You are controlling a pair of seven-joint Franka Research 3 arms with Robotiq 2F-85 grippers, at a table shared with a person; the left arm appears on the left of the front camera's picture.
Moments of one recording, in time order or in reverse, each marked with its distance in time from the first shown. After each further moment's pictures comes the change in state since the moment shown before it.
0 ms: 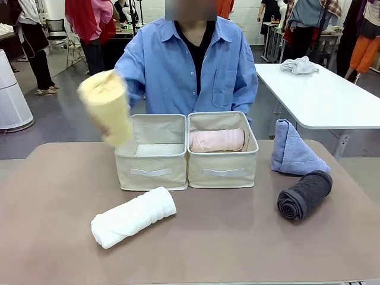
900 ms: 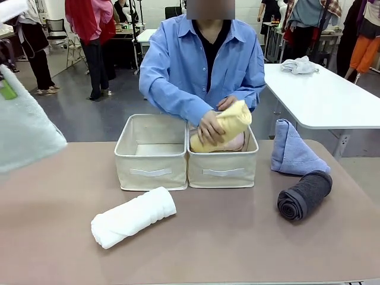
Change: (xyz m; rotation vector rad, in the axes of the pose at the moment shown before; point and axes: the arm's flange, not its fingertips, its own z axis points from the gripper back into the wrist) left arm 0.181 0.105 -0.071 0.099 0.023 -0.050; right arm 0.001 0.001 0.000 0.000 0.001 0.002
